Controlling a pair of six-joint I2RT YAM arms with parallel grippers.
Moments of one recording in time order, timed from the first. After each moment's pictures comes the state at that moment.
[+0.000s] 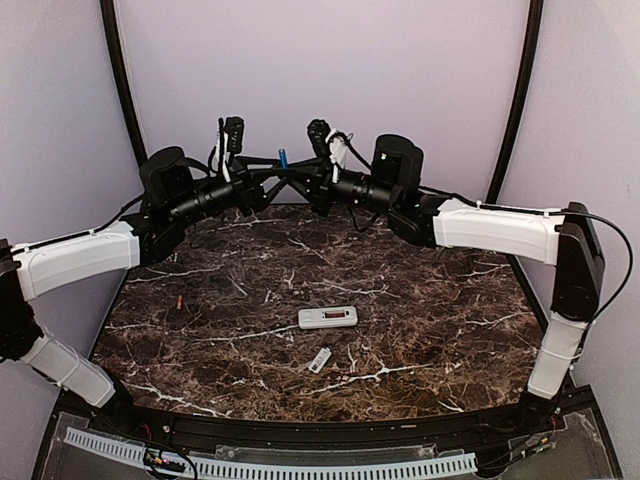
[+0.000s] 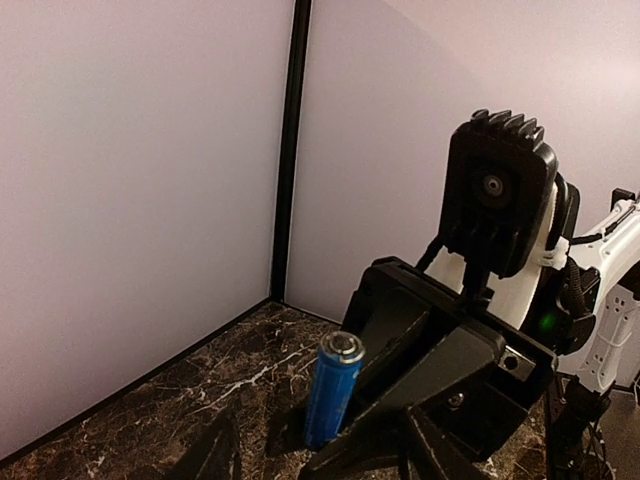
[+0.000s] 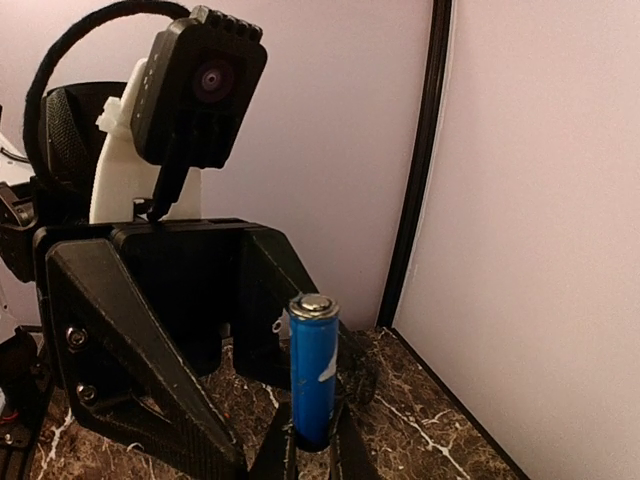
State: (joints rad) left arm -0.62 1.41 1.06 0.48 0.43 -0.15; right arm 0.84 1.82 1.49 0.45 -0.45 -0.09
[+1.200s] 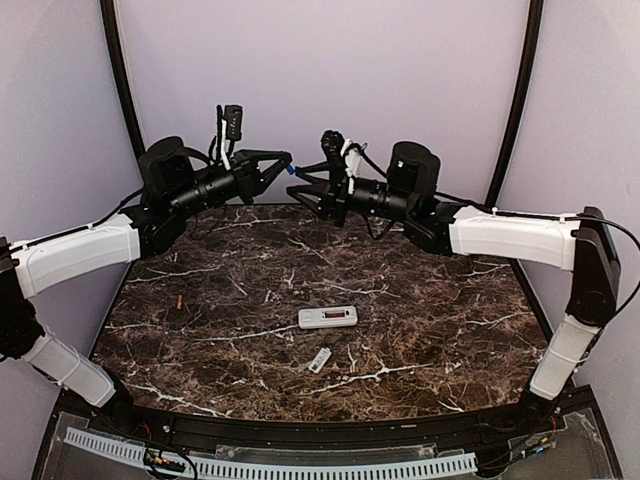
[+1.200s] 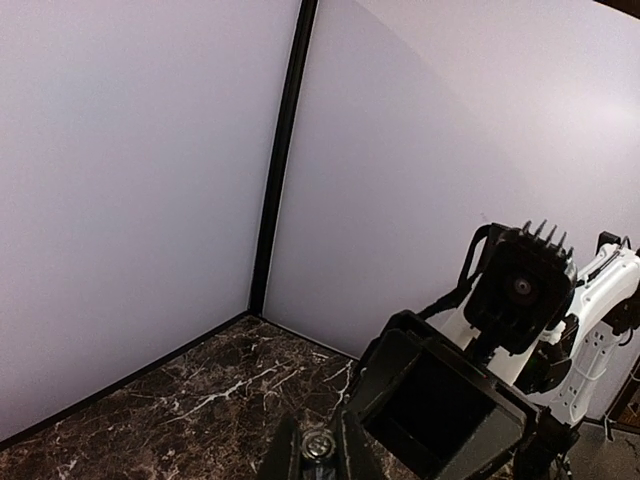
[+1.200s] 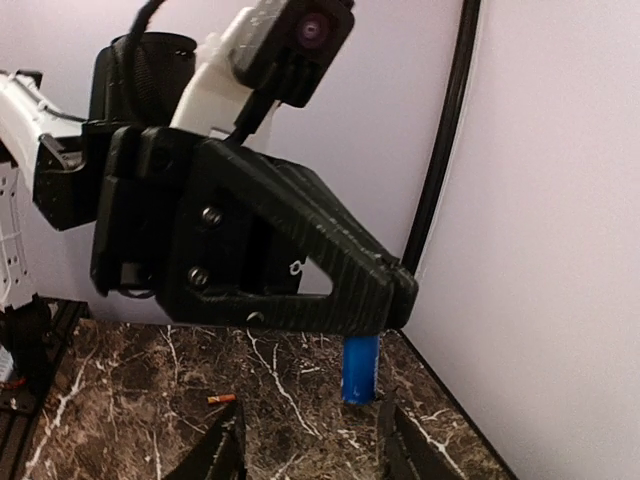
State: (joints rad) left arm -0.62 1.42 1.15 0.41 0.43 -0.25; right arm 0.83 1.74 1.39 0.42 -0.47 -0.21
